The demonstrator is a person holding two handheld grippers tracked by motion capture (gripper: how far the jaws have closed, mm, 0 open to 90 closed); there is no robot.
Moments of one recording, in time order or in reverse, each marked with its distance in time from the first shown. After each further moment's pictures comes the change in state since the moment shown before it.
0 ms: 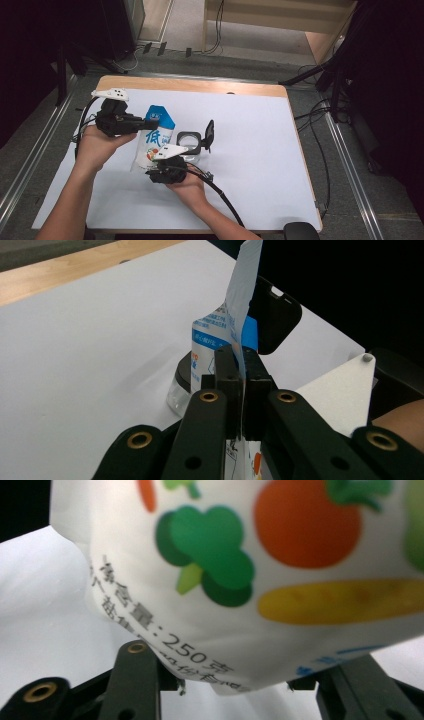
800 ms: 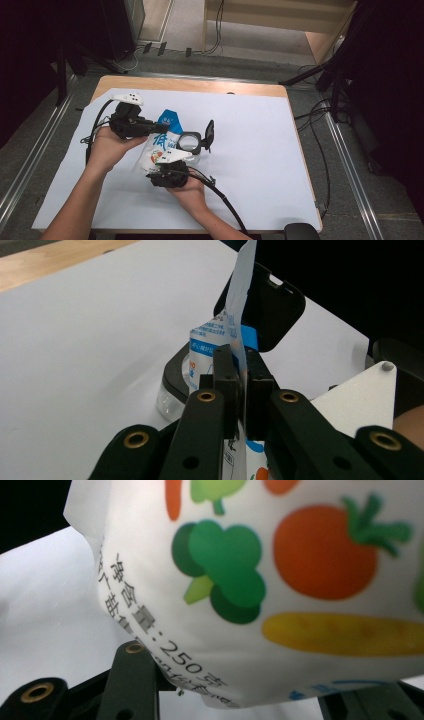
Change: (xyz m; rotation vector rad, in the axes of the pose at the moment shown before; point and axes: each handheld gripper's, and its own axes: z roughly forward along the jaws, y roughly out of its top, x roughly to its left) left arm -0.006 0.001 0.029 0.048 -0.024 0.034; right arm 0.004 -0.013 -0.003 -0.037 -0.006 0.049
